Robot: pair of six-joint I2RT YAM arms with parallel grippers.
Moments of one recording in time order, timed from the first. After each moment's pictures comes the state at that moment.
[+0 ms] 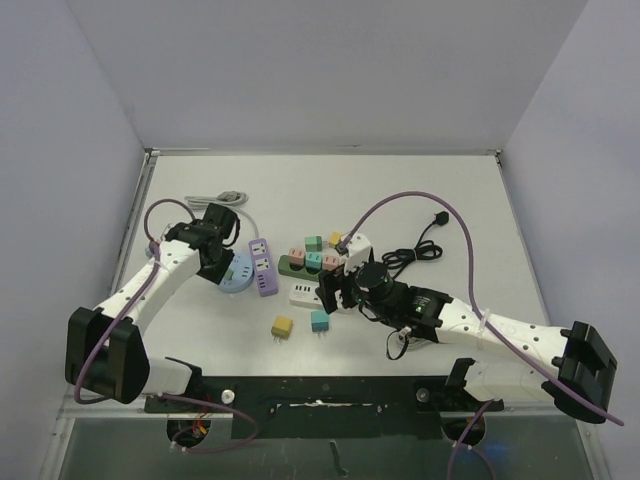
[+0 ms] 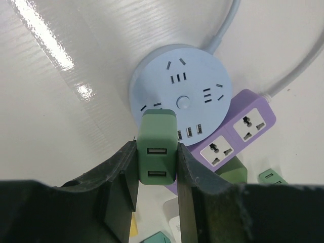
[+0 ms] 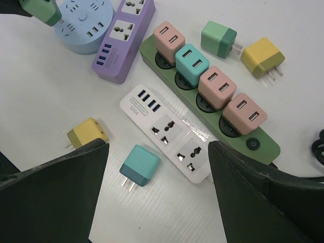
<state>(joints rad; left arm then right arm) -0.33 1.35 1.02 -0.95 -0.42 -1.47 1.03 1.13 0.73 -0.09 0.28 0.31</state>
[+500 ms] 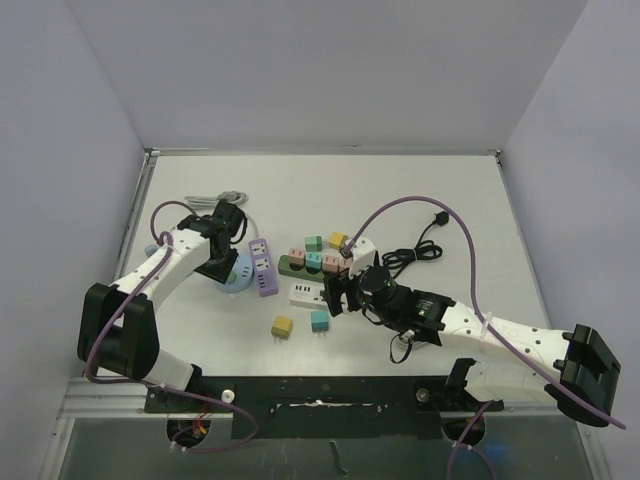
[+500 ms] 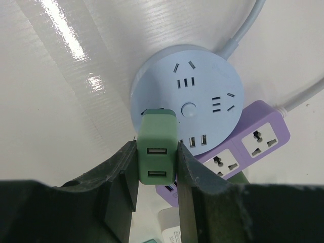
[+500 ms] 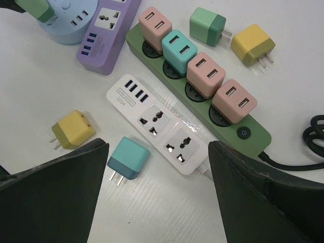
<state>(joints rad) -0.35 1.48 1.06 -0.99 -0.41 -1.57 1.02 1.10 0.67 -0.09 0.30 0.30</state>
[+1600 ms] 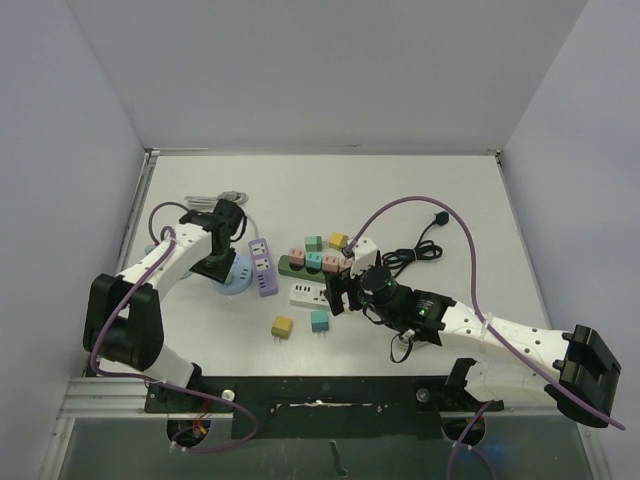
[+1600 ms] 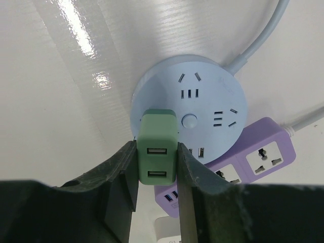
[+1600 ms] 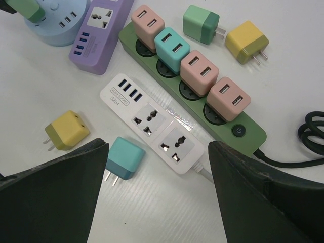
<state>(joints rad) -0.33 1.54 1.10 -1.04 -0.42 -1.62 1.01 1.10 0.66 -0.09 0.31 0.30</state>
